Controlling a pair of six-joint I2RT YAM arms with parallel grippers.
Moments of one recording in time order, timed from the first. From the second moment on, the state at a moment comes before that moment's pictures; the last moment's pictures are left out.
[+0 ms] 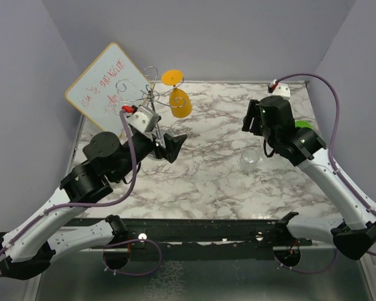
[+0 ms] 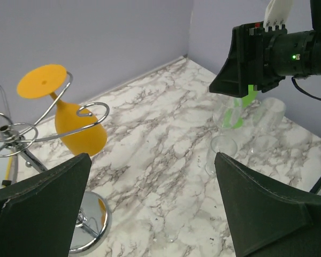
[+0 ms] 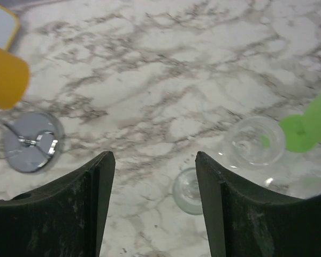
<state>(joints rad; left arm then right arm) -0.94 0.80 1.20 -0.33 -0.22 -0.02 0.60 1.18 1.36 -0.66 0.46 0.45</state>
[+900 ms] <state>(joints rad) -0.94 1.01 1.19 -0.31 -0.08 -0.31 0.33 1.41 1.24 -0.71 0.40 0.37</state>
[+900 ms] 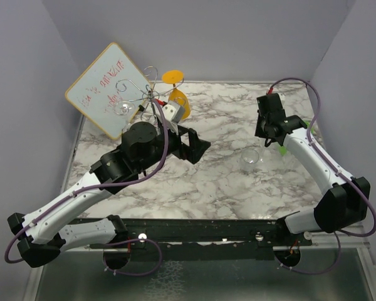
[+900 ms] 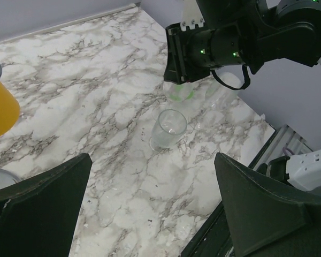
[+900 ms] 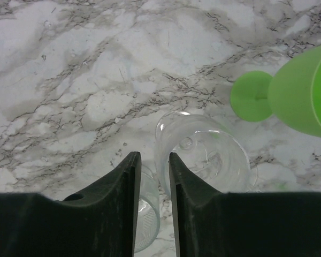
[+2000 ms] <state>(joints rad) -0.94 1.19 1.33 -0.12 -0.17 -0.64 0.32 0.98 0.94 -0.05 0.08 0.36</state>
